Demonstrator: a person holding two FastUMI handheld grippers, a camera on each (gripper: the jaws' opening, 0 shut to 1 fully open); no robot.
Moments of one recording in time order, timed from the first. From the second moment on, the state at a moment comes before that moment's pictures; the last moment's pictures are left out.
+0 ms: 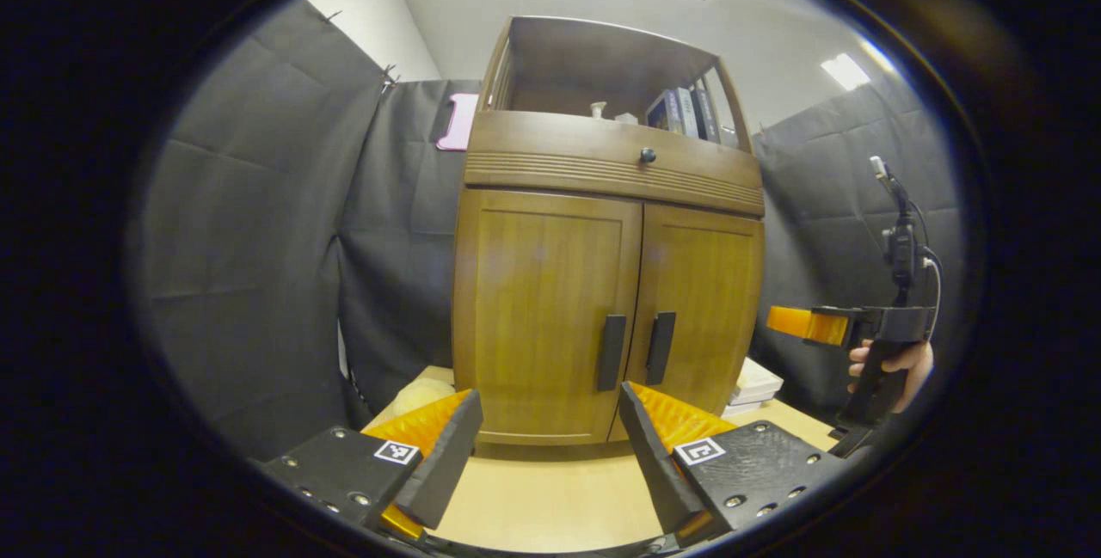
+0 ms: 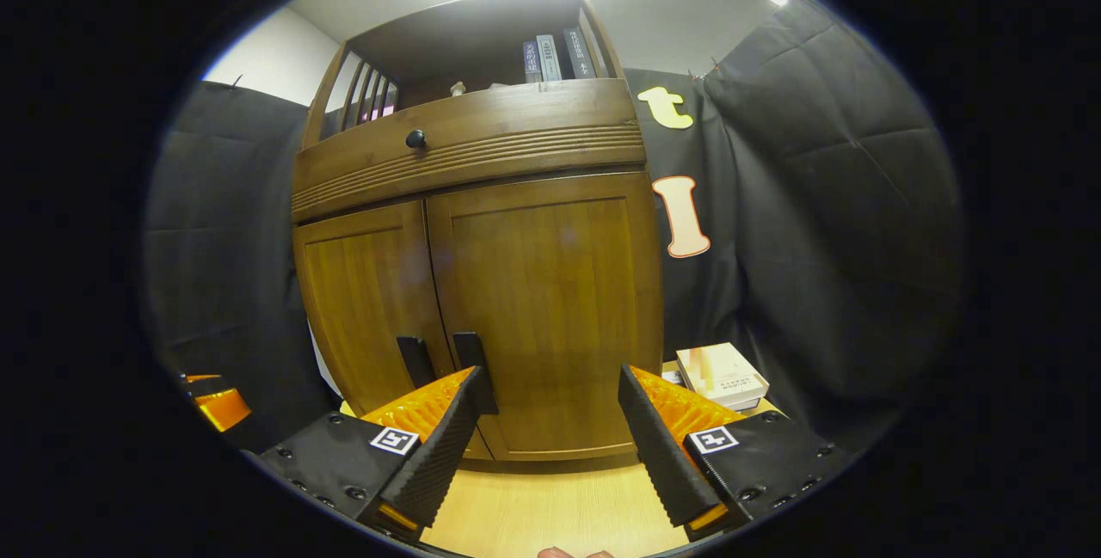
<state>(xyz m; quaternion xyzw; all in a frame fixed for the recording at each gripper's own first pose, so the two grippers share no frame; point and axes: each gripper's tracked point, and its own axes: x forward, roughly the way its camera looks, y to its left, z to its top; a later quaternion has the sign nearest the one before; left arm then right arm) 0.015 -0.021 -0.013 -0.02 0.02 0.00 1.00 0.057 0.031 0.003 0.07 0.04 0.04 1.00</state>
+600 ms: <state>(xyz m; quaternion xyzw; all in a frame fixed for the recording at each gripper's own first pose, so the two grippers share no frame) 0.012 -0.018 -0.026 -0.03 0.07 0.01 1.00 0.123 0.084 0.009 0.05 0.04 0.06 1.00</state>
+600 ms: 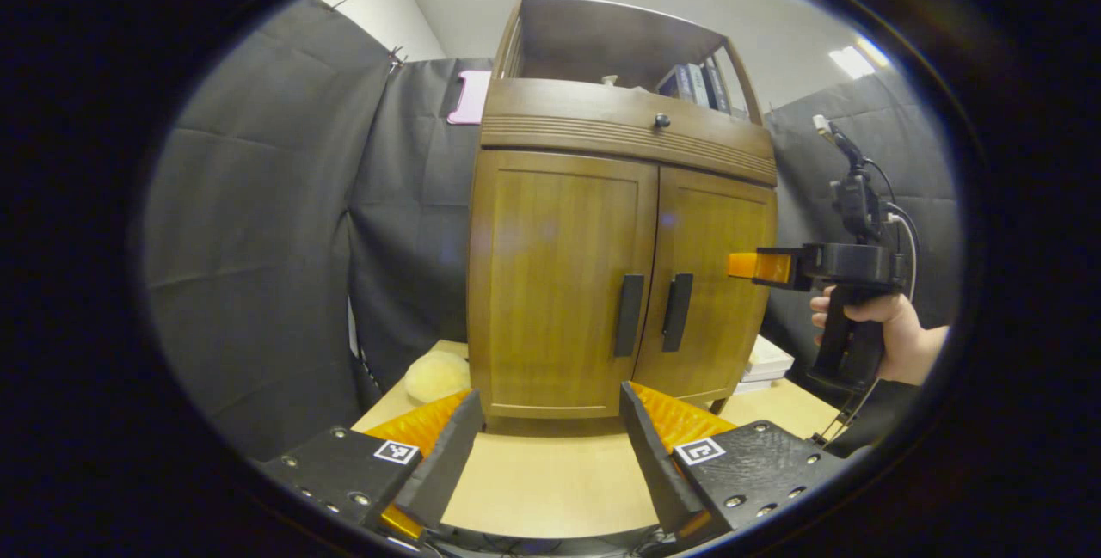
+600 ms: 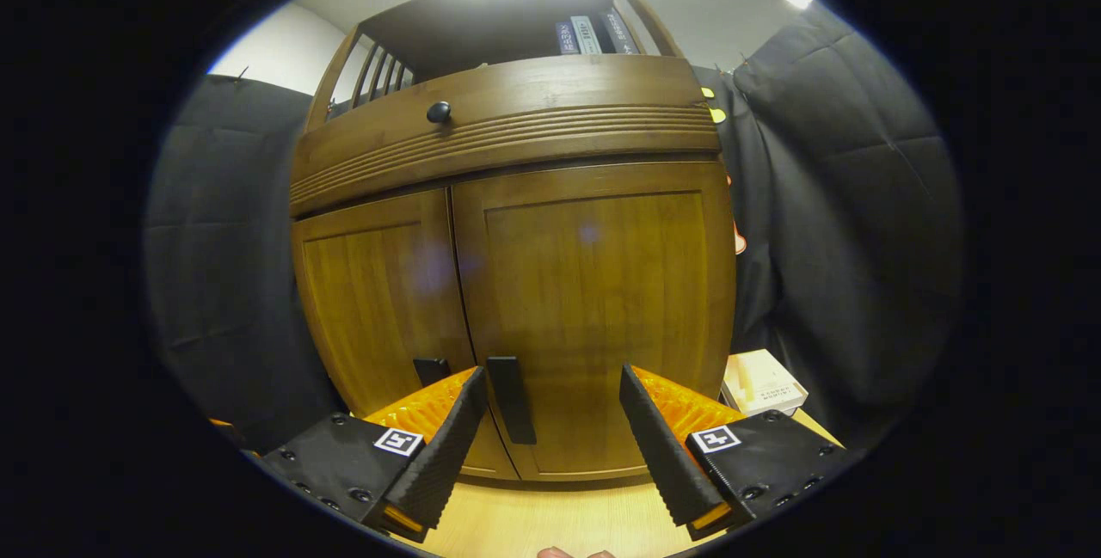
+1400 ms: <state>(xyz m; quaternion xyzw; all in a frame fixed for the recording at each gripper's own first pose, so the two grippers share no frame) 0.002 -0.006 -0.035 -0.06 0.11 0.09 0.99 0.194 0.137 -0.044 0.02 0.07 0.07 0.99</state>
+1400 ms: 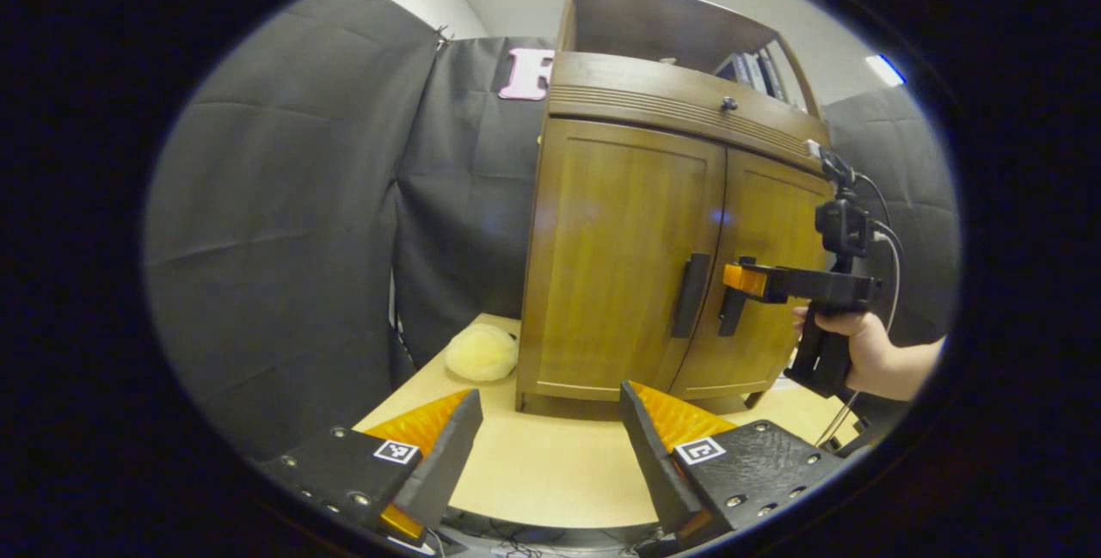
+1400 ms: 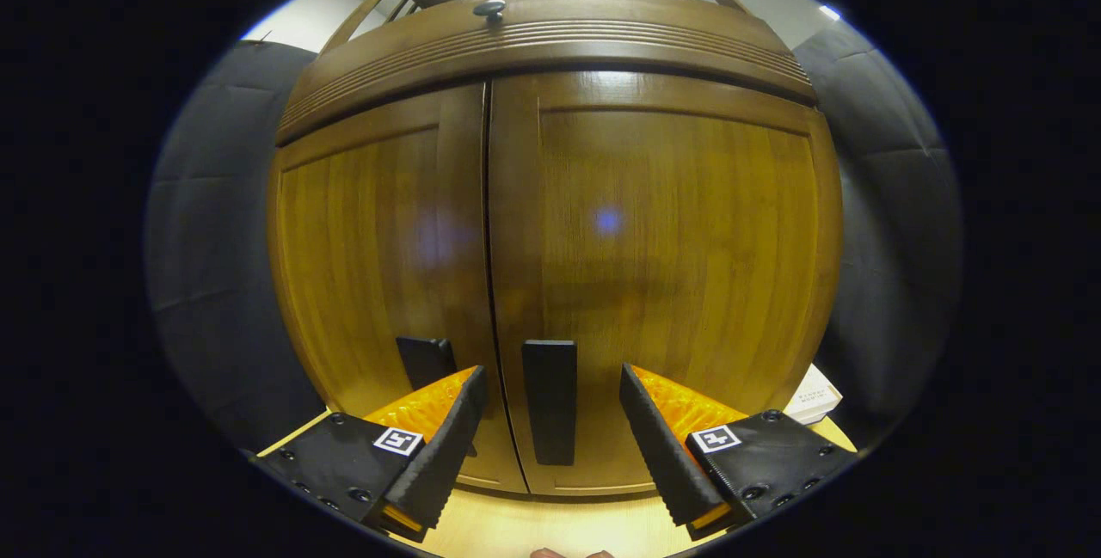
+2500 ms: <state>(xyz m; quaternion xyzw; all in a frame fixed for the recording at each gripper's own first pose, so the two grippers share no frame) 0.002 -0.005 -0.034 -0.05 0.12 0.08 0.99 0.224 0.146 -0.059 0.02 0.10 0.08 0.99</state>
